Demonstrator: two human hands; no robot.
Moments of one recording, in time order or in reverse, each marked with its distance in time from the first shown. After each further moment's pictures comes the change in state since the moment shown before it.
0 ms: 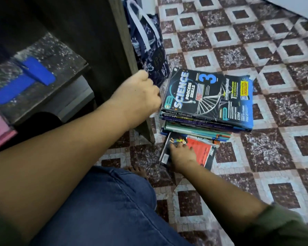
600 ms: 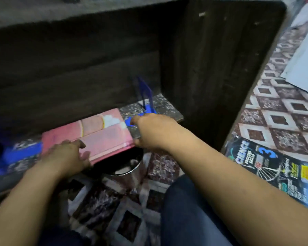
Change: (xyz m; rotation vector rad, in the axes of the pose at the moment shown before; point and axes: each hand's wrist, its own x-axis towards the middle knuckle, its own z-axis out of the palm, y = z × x) left_hand -0.374 -0.052 -0.021 -0.709 -0.663 -1.425; right_hand -0.197 -0.264 -0.264 -0.129 0.542 -0.781
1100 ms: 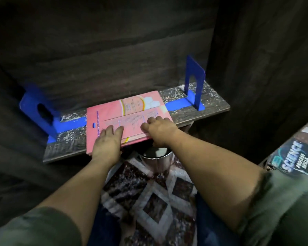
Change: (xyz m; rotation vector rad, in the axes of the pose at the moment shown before) left_hand 0.033 -0.044 0.091 -0.010 0.165 0.027; right_hand 0.106 -0.058 0.132 -0.275 -0.182 -0.196
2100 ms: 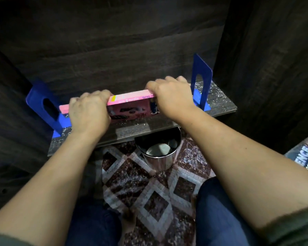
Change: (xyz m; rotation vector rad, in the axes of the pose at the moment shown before) left_hand -0.006 -0.002 -0.113 0.081 0.573 -0.050; right_hand -0.014 0.021 -0.080 -0.022 0.668 0.080
